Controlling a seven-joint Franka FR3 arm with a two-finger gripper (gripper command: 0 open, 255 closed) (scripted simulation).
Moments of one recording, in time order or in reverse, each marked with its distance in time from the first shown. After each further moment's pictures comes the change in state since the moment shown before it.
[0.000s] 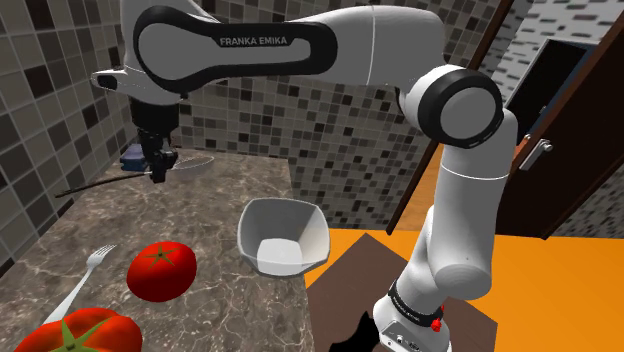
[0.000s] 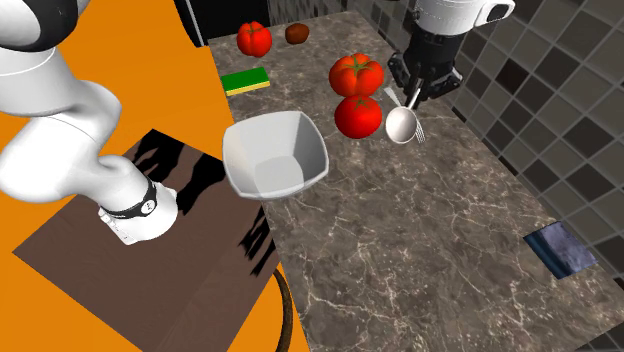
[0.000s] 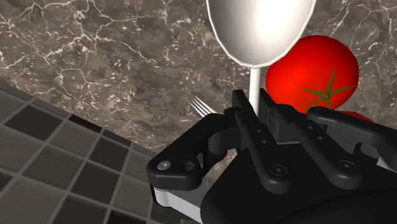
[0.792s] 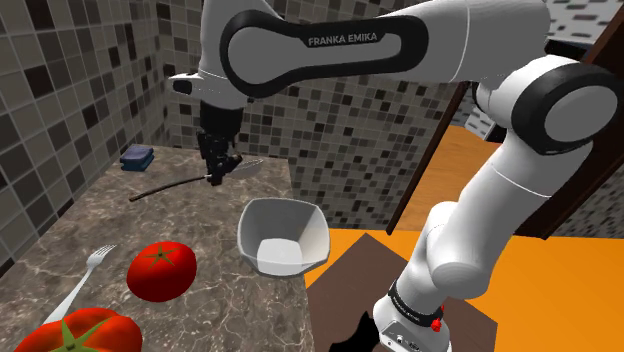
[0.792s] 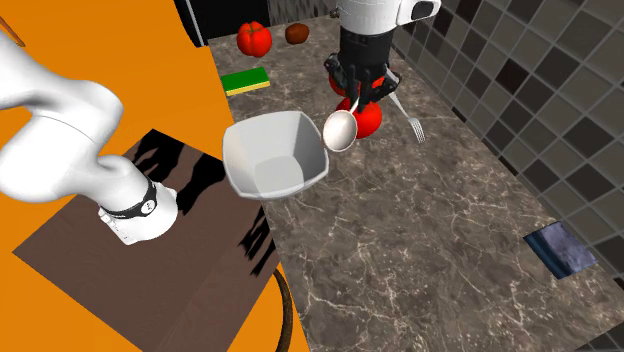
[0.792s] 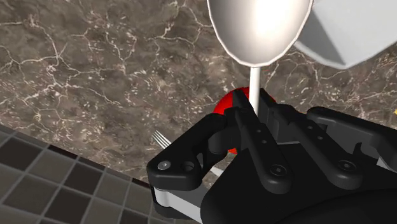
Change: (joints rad) arm -0.054 -0.391 -0.022 -0.443 0.106 0.055 -0.099
